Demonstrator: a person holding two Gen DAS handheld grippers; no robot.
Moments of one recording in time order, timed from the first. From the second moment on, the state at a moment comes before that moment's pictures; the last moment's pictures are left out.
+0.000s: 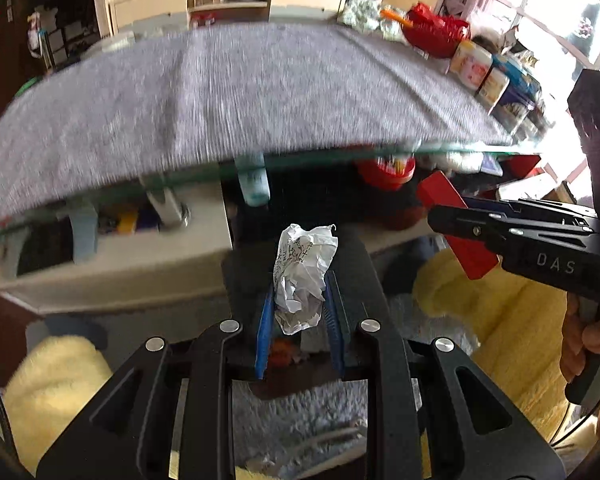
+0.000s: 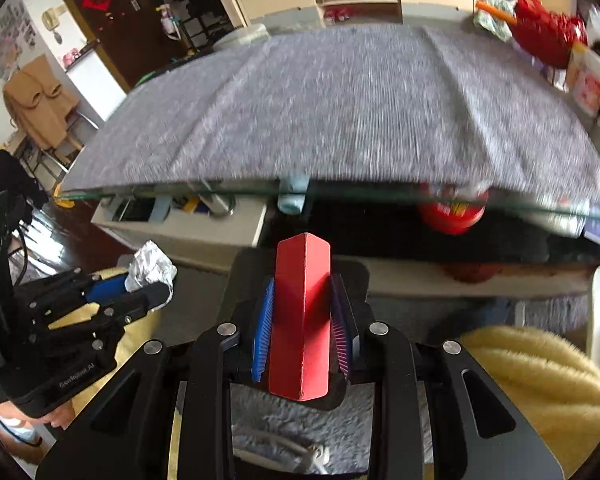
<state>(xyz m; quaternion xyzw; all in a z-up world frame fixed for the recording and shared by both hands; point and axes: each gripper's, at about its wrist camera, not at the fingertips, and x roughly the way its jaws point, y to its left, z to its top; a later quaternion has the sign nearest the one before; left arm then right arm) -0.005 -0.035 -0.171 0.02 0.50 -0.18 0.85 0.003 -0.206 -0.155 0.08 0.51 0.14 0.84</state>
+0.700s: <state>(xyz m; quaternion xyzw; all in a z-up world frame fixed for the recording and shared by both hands) -0.007 -0.036 -0.248 0.00 0.58 -0.17 0.80 0.010 -0.190 -0.222 0.10 0.56 0.13 0.82</state>
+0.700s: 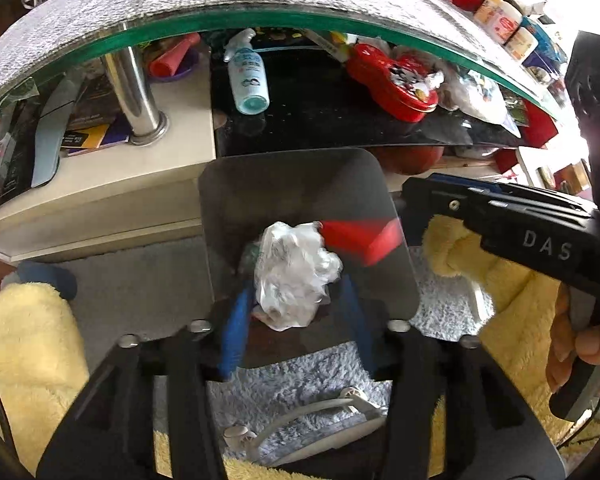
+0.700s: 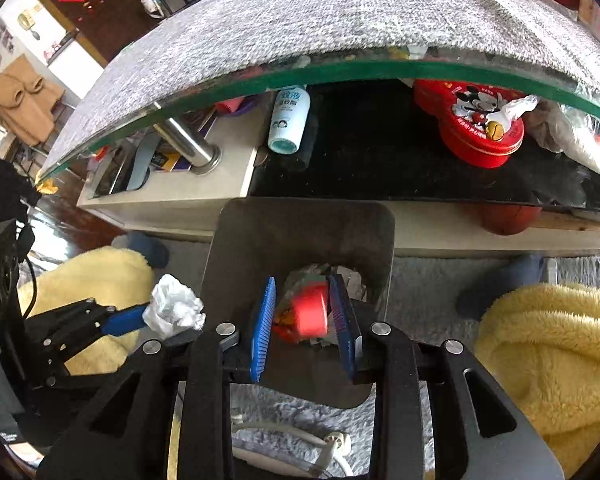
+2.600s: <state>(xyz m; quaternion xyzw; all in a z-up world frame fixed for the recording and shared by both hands) -0.059 -0.017 -0.011 0.02 0.26 -0.07 0.96 -0.079 -0.239 0.012 0.06 0.19 -0.03 0.98</state>
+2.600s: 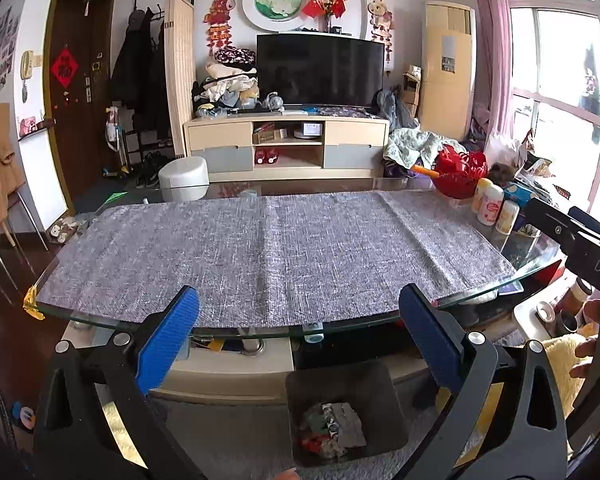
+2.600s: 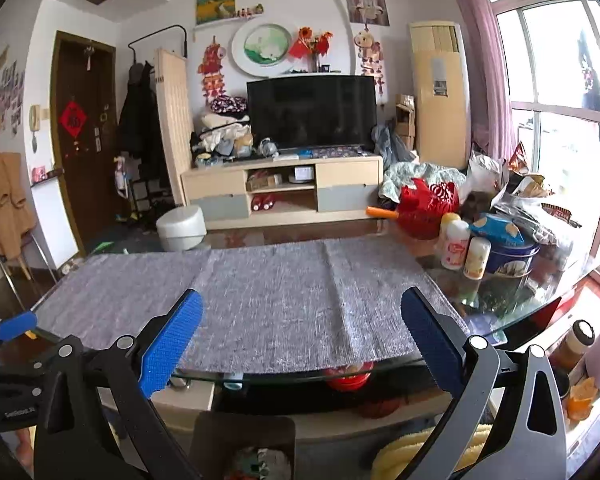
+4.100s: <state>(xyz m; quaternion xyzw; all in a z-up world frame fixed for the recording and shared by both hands) -0.069 -0.015 -0.003 0.01 0.24 -0.07 0.97 -0.079 -0.232 0.004 0.06 0.21 -0.04 0.97</state>
